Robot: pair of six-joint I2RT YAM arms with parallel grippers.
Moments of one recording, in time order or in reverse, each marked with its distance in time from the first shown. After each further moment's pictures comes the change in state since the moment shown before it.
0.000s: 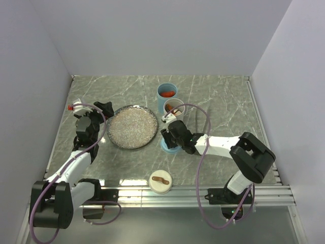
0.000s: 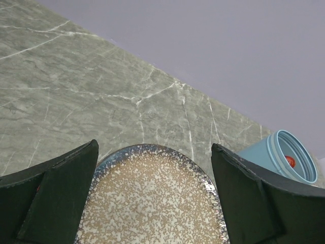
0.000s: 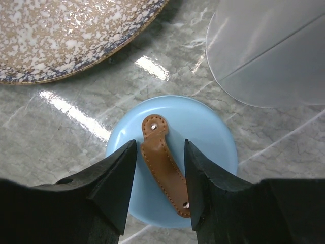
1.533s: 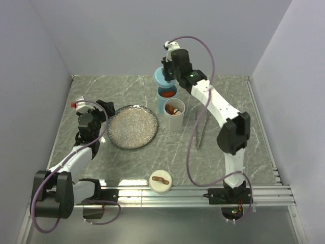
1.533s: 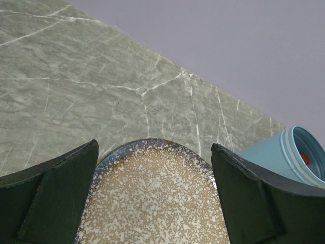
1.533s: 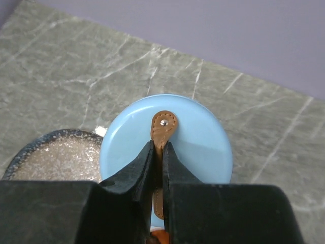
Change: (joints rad) left arm 0.000 0.089 0.031 0.001 0.007 0.003; right arm -0.303 0.359 1.205 -0.492 -0.070 -0.073
